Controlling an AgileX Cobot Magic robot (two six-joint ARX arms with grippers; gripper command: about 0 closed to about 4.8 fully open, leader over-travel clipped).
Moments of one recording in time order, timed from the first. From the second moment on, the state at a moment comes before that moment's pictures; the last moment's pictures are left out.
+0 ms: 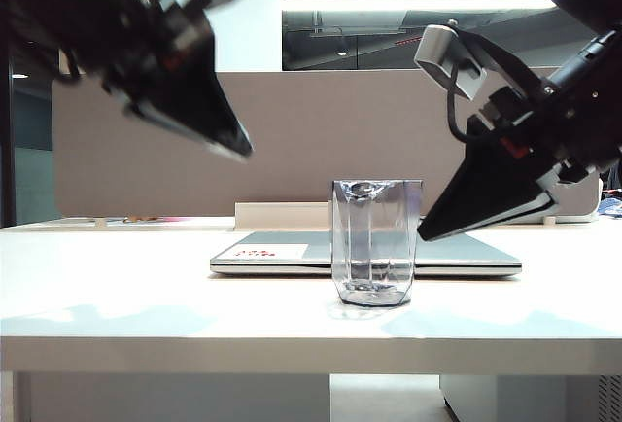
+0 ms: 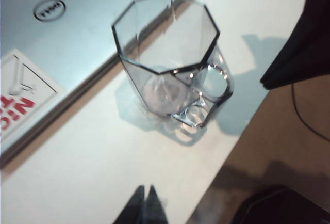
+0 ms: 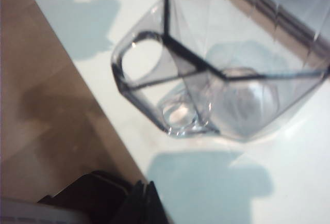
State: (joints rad) left arm -0.64 1.24 0.77 -0.18 0.23 0.23; right arm 0.44 1.28 0.56 -0.04 -0.46 -0.21
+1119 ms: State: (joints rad) left arm -0.76 1.62 0.77 0.21 0.29 0.14; right arm 0.44 1.27 0.56 -0.18 -0.42 -0.16
